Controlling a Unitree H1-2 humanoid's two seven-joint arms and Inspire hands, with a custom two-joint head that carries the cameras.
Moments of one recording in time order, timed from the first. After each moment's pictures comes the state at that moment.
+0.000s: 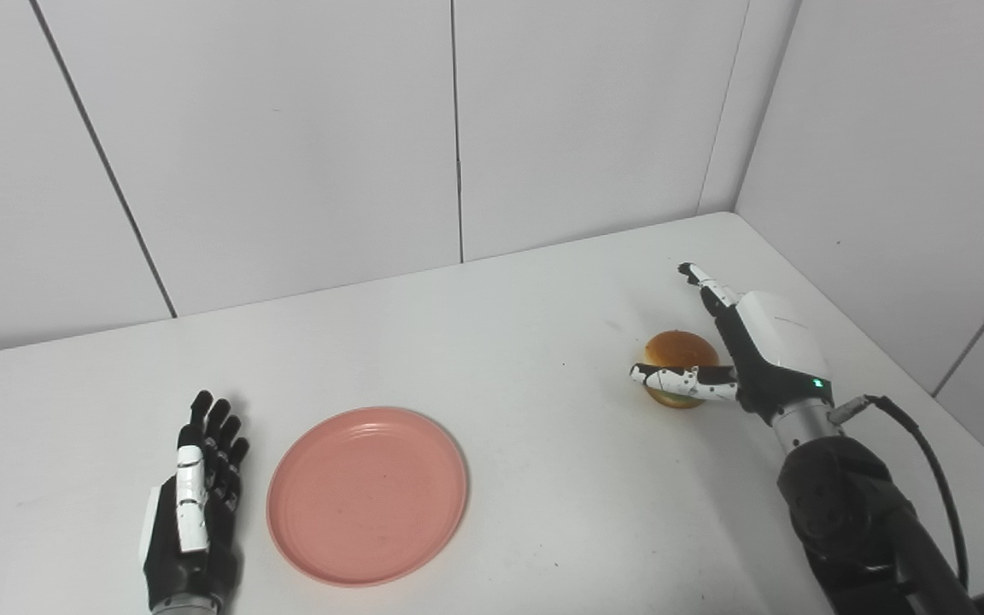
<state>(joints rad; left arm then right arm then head) -0.22 -0.03 0.05 0.15 -0.20 -0.04 -0.10 -0.19 -0.43 -0.07 -0.25 -0.75 0.34 0.10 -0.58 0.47</state>
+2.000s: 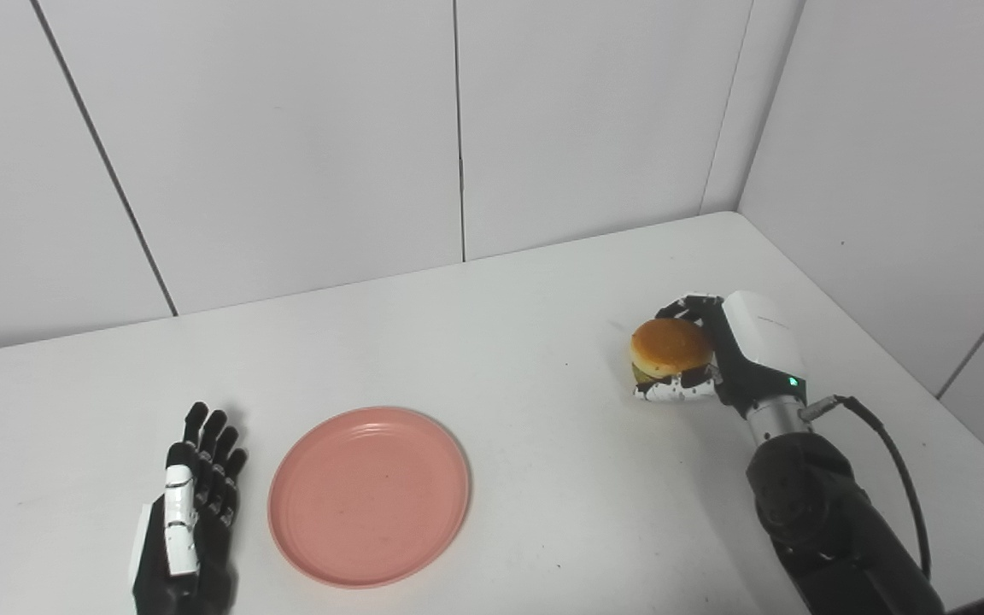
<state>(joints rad) -0.15 -0.02 0.04 0.05 -0.22 0.01 -0.12 -0.24 -0.41 0.00 -0.14 -0.68 0.26 -0.10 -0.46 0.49</state>
